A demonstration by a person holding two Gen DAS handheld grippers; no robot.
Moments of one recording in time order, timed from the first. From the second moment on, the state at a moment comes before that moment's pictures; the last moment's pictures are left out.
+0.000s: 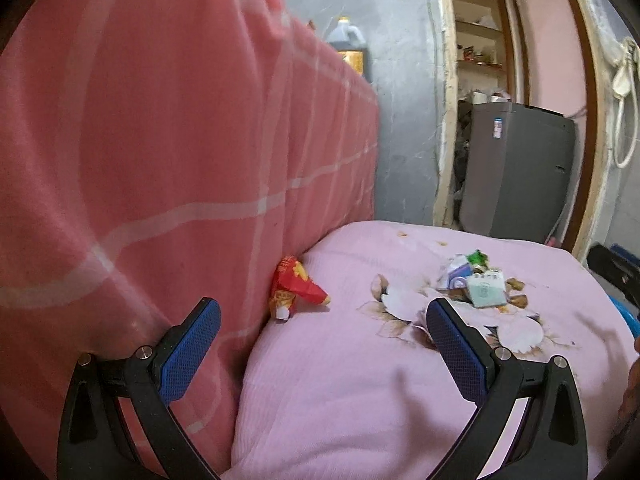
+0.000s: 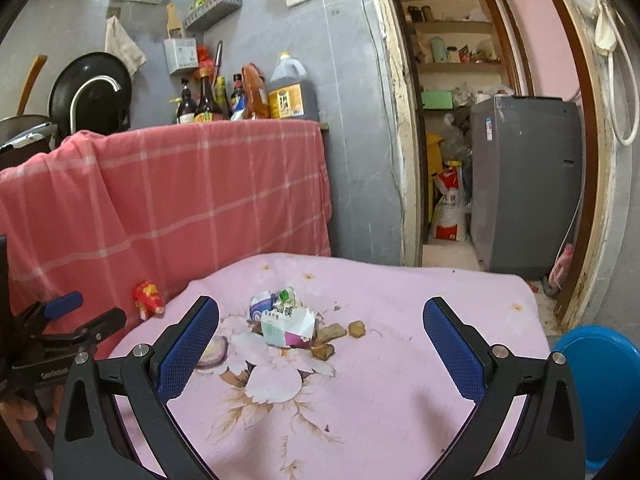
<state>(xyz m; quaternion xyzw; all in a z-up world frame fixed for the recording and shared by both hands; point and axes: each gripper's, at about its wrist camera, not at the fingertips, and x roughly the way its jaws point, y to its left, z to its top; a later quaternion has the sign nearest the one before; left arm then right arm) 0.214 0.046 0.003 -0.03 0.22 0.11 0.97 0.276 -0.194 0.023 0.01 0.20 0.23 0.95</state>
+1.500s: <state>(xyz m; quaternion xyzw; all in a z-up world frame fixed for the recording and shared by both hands) 0.267 0.112 -0.005 -0.11 0.31 0.07 0.94 0.316 -0.088 -0.032 -0.03 0.41 0.35 0.84</state>
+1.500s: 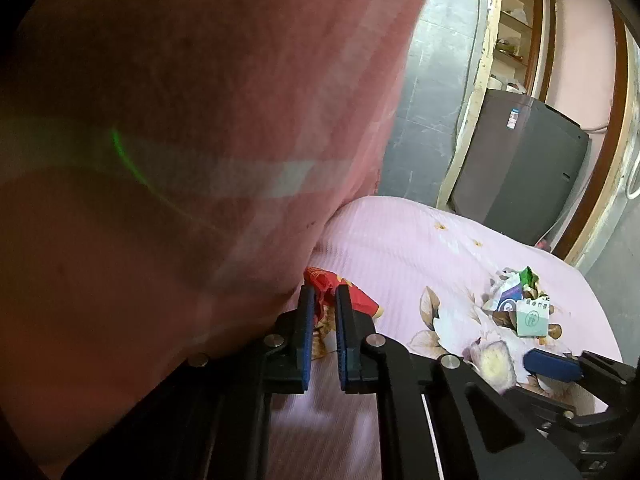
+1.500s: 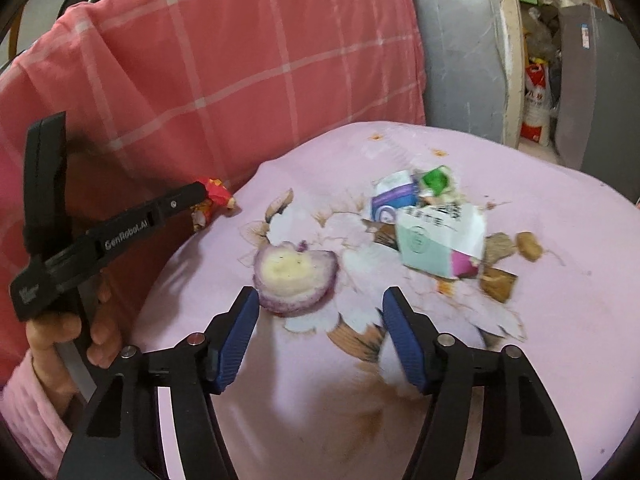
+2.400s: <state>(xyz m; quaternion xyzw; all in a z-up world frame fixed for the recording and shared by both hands) 0.235 0.092 -0.006 -0.08 0.29 0.03 0.95 0.315 -0.095 -0.026 -0.01 0.39 0.34 0.85</state>
